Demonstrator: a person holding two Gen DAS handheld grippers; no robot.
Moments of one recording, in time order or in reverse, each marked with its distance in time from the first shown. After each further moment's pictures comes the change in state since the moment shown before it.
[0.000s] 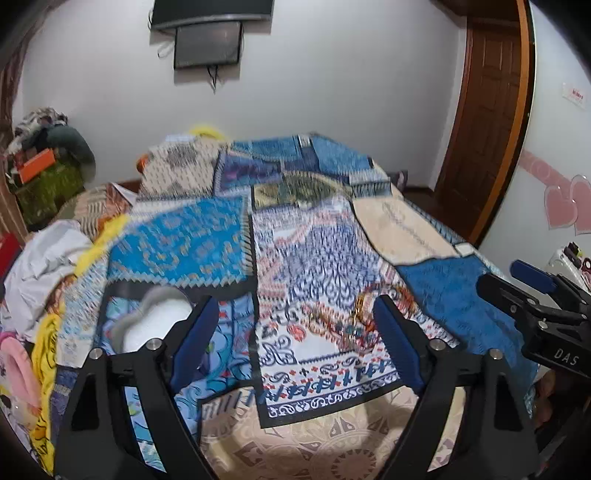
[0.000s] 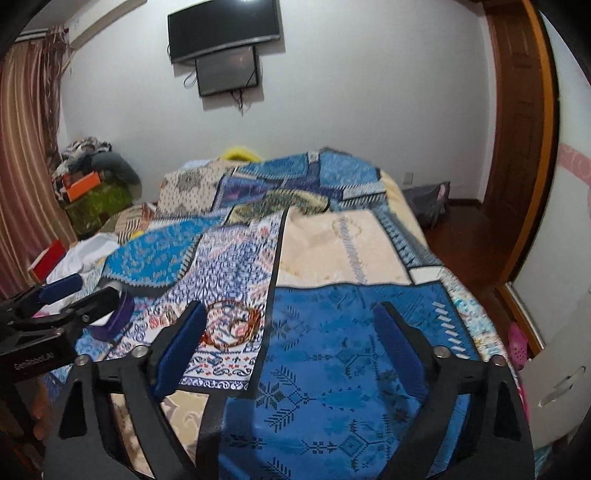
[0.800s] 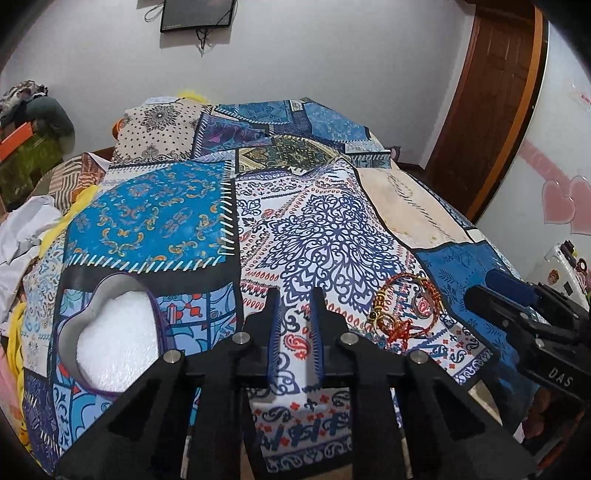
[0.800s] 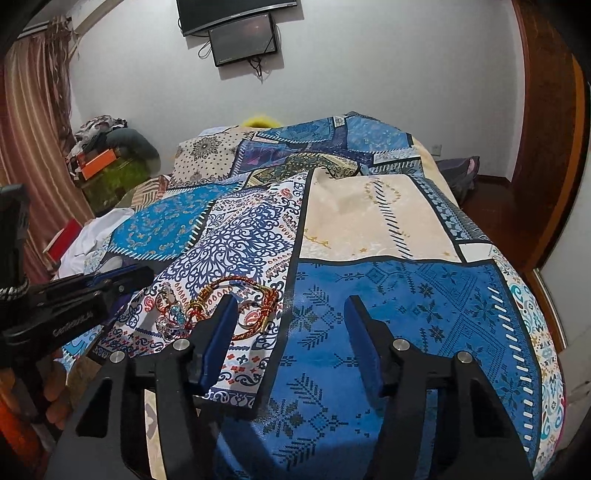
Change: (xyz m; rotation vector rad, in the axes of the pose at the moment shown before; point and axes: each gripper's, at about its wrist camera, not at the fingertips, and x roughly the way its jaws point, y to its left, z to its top) left arm 0.067 0.012 0.006 -0.026 0.119 -0.073; right arm 0.037 -0.004 -0.002 -0.007 0.110 0.100
